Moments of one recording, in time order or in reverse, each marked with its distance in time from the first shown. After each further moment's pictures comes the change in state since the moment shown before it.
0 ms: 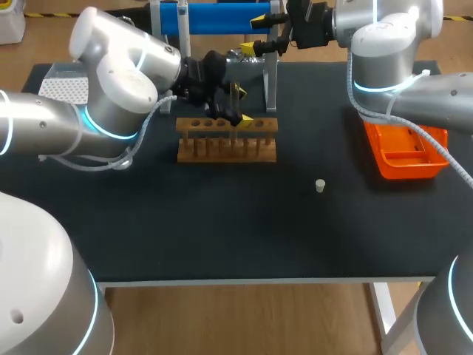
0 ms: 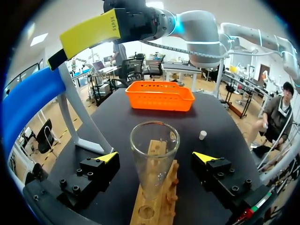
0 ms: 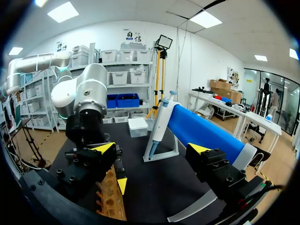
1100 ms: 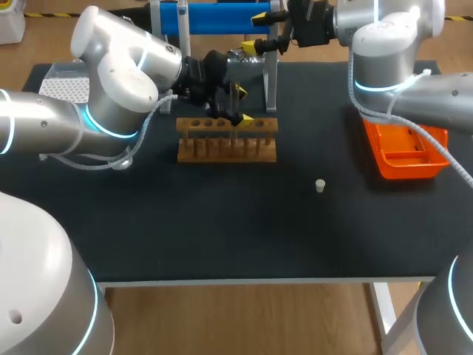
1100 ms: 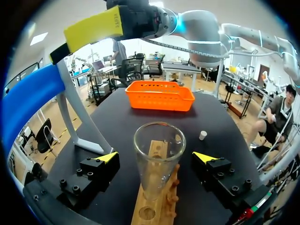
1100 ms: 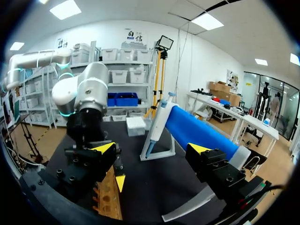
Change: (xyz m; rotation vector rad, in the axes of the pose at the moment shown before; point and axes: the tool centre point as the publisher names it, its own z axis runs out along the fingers) left arm -0.001 0.000 0.002 -0.001 0.005 -0.004; right arm -0.003 -0.002 -0.009 0.012 -0.021 -0.045
